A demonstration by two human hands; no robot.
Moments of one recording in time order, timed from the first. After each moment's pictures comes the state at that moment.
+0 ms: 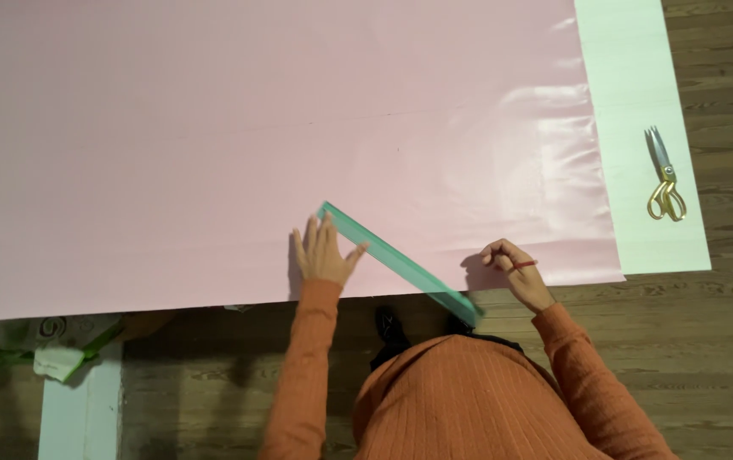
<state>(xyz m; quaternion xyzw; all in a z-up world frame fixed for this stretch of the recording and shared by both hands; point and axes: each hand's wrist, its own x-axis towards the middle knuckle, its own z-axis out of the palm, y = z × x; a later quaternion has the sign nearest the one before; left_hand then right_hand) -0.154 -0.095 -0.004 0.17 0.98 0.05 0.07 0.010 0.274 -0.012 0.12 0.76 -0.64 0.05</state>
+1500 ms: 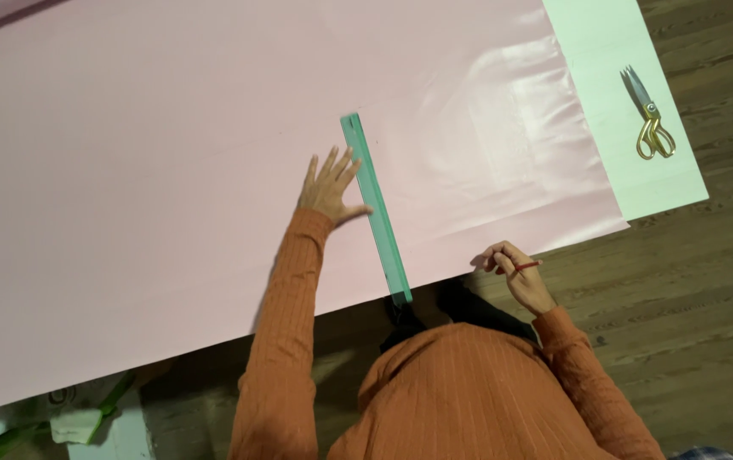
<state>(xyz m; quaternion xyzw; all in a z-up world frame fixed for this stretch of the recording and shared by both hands) -0.302 -0.049 -0.028 0.47 0.88 0.07 0.05 0.054 0.221 -0.014 0.23 0.71 -0.67 -0.01</state>
